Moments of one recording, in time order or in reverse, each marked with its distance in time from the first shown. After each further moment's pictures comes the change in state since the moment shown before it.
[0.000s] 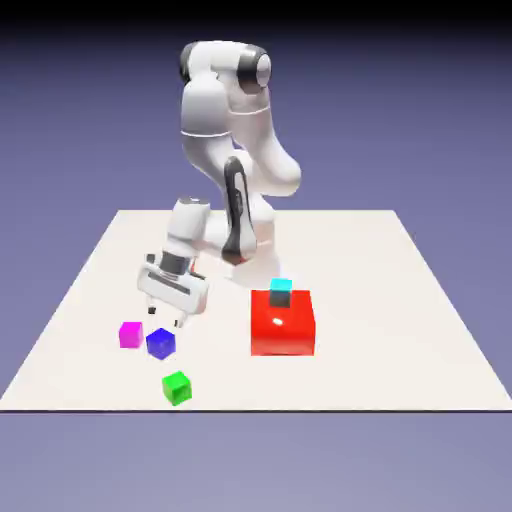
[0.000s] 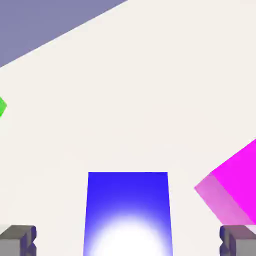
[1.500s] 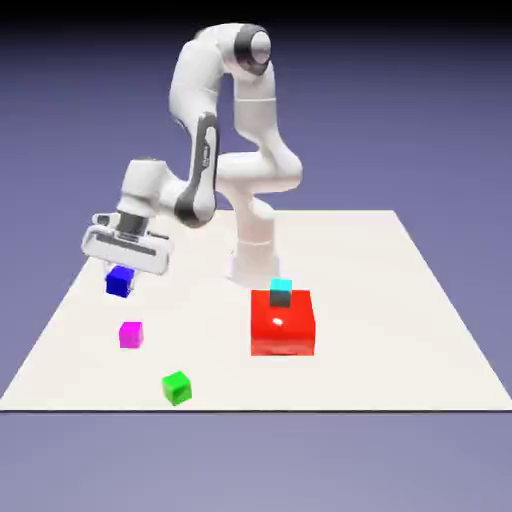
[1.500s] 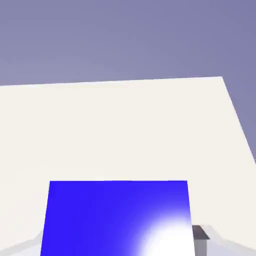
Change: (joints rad) arm 0.669 -0.449 -0.947 0.087 -0.061 -0.457 -0.816
